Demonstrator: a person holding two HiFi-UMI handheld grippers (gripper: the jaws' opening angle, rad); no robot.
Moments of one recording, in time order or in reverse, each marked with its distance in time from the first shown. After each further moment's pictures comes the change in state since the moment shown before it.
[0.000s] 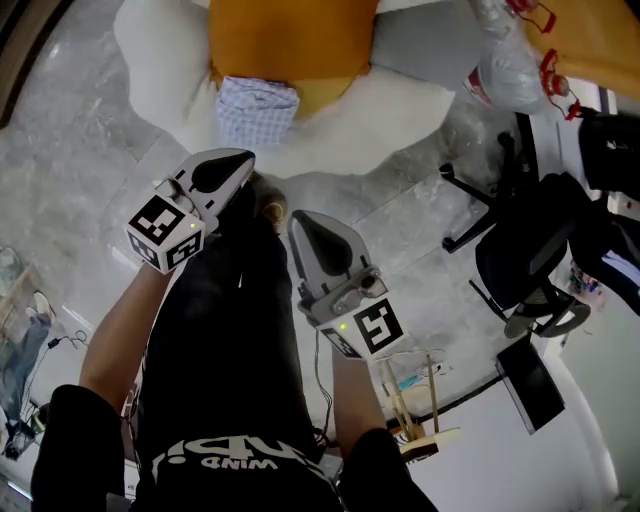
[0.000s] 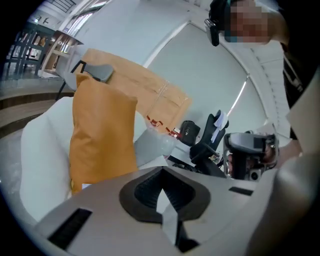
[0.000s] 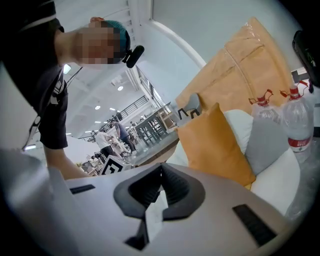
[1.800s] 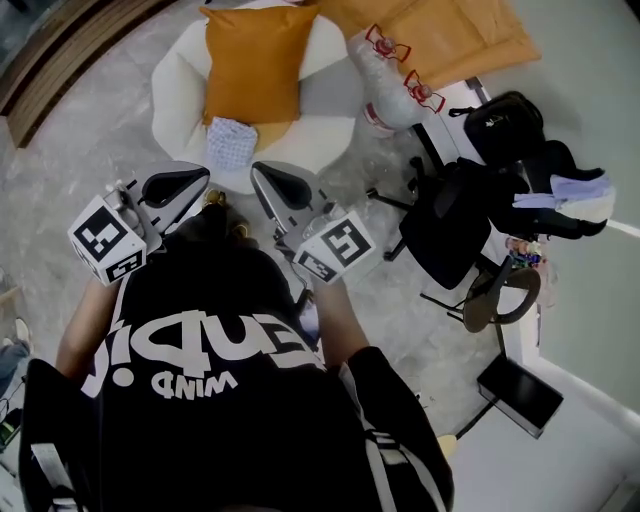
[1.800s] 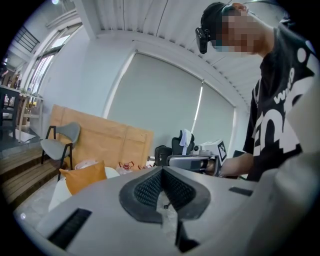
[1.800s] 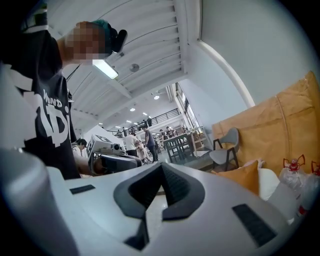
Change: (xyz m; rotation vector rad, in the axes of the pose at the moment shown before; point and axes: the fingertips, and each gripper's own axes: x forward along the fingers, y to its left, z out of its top) left arm -0.284 -0.308 0.216 0.356 -0.190 -0.090; right arm -0.144 0.243 0.202 -0.314 -0.151 0.259
